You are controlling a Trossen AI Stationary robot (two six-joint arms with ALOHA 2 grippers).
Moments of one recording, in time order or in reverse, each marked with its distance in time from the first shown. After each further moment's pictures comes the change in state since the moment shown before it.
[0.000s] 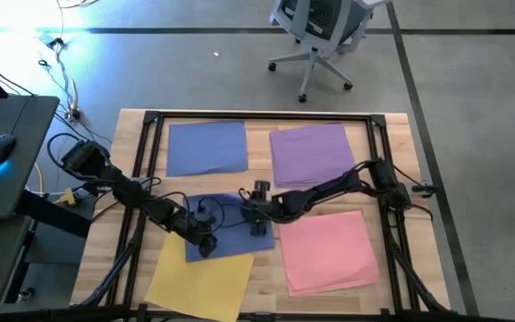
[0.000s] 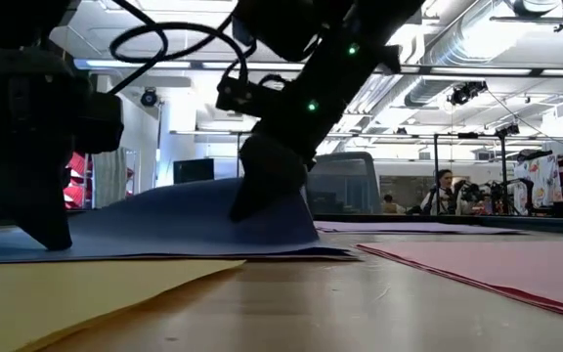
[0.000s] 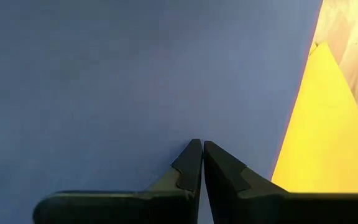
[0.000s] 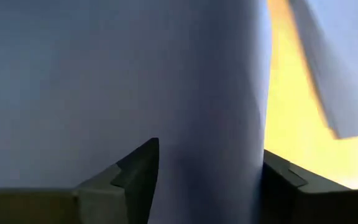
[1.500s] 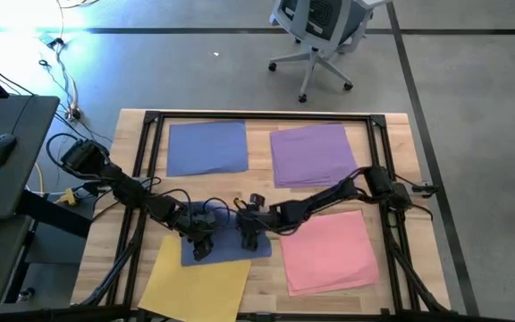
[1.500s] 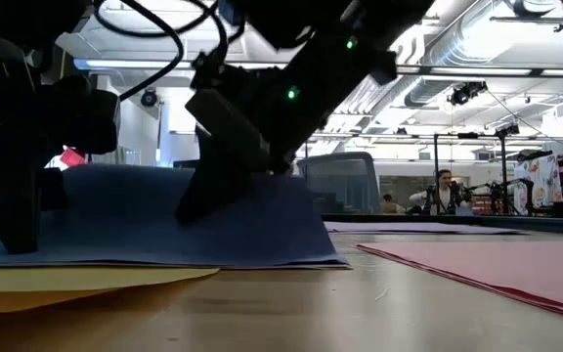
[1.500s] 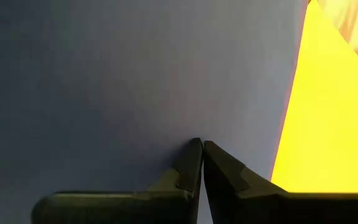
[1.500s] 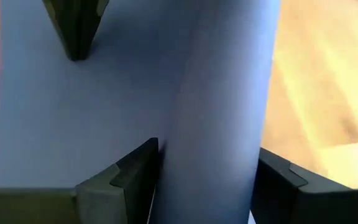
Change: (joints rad) left arm 0.050 -0.002 0.003 -0.052 0.164 0.187; right arm 0.060 0.048 0.026 0.166 -0.112 0.254
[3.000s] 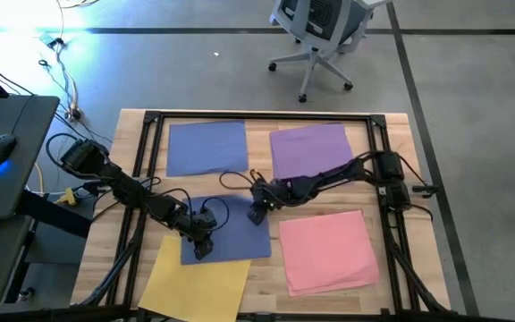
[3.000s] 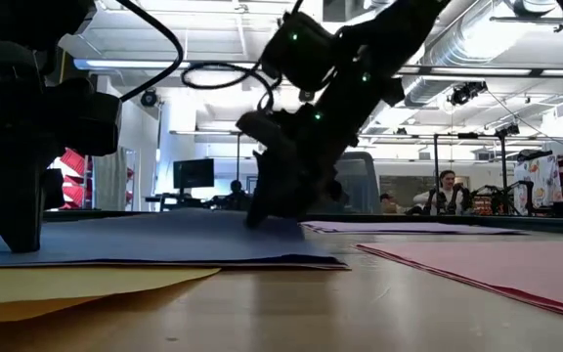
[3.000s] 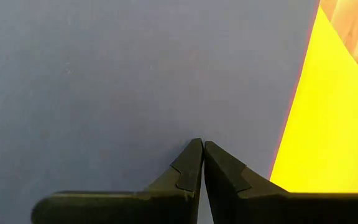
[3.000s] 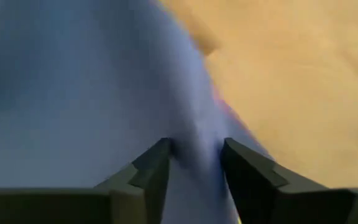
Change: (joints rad) left arm 0.009 -0.001 0.002 -0.012 -0.005 -0.038; right arm -0.182 -0.123 -0.200 0.000 -0.258 0.368
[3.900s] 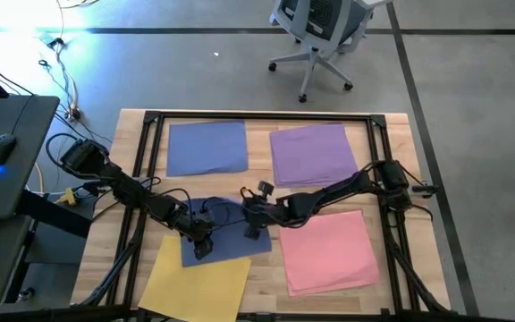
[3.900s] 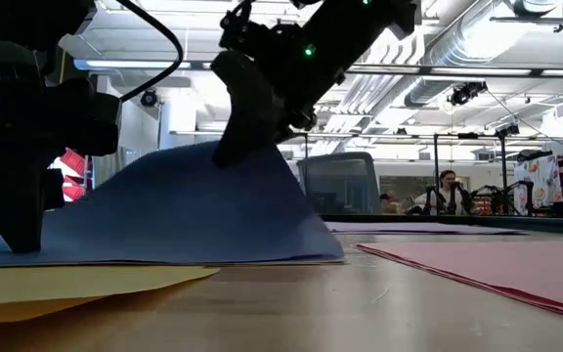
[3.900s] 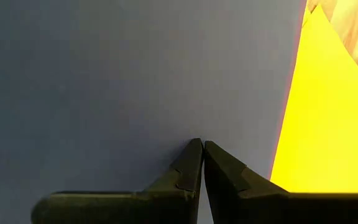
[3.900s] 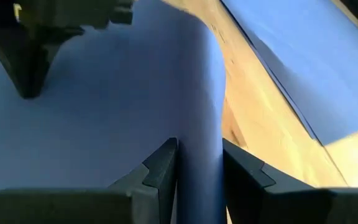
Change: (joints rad) left arm 0.000 0.000 0.000 0.004 0.000 0.000; right arm 0.150 0.000 0.155 -0.098 0.396 -0.357
